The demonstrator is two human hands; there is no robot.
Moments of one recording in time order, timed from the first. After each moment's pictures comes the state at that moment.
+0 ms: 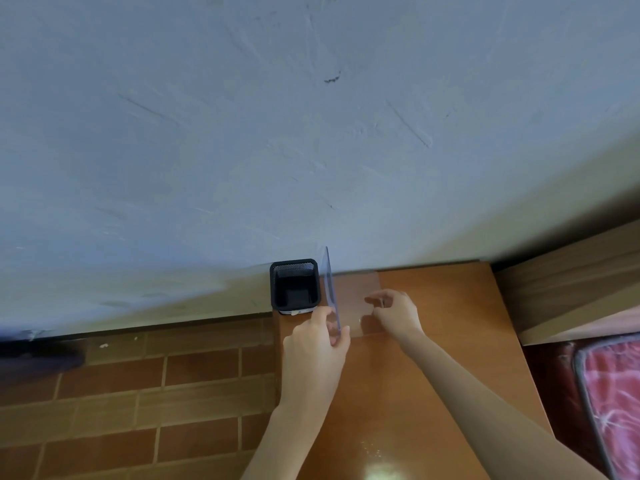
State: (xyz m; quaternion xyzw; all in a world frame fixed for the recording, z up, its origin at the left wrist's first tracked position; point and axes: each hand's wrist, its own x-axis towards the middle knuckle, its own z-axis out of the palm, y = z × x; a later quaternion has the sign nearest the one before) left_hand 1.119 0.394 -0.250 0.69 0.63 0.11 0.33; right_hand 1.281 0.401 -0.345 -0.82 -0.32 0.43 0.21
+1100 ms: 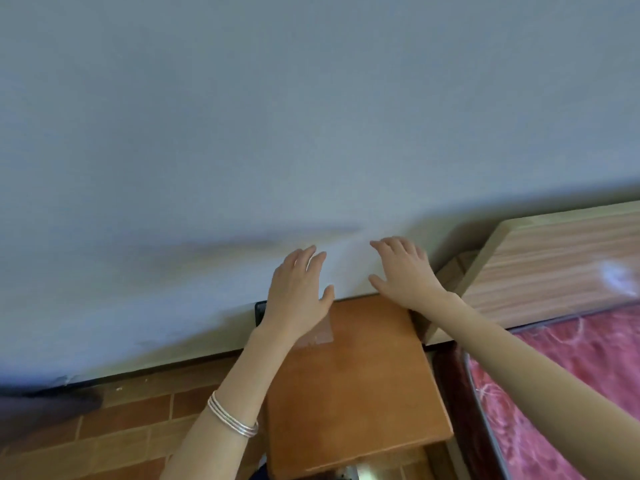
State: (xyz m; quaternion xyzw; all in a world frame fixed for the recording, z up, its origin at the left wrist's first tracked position) left_hand 1.161 0.405 -0.002 0.86 0.45 0.10 0.19; right_hand 1.354 0.364 -0.003 -0.77 -0.62 0.13 0.02
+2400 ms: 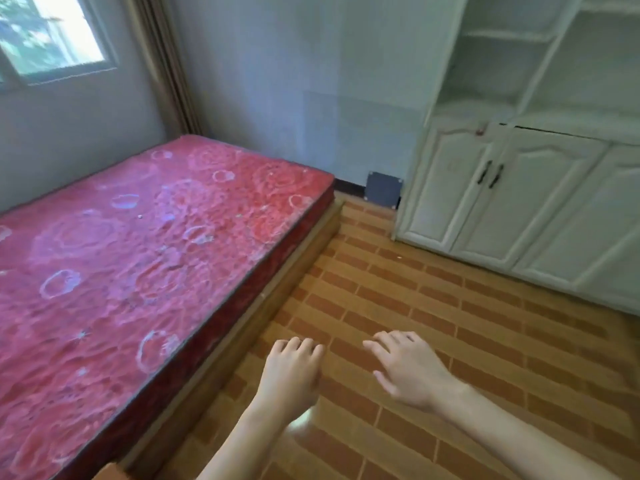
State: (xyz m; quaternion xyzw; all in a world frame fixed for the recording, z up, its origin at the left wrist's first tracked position) left_hand 1.001 -0.017 0.067 0.65 -0.76 0.03 0.01; right_hand 0.793 -0.090 0.092 -0.93 0.36 0.08 0.01
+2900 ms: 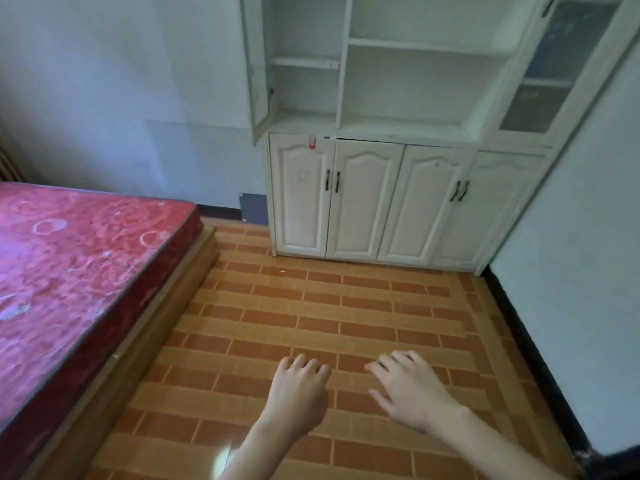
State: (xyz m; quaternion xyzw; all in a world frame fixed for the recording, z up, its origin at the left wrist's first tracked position) left_hand 0.660 -0.083 0.069 0.50 -0.86 -0.02 0.02; right_hand 0.456 -0.072 0.106 -0.83 0.55 0.09 0.04
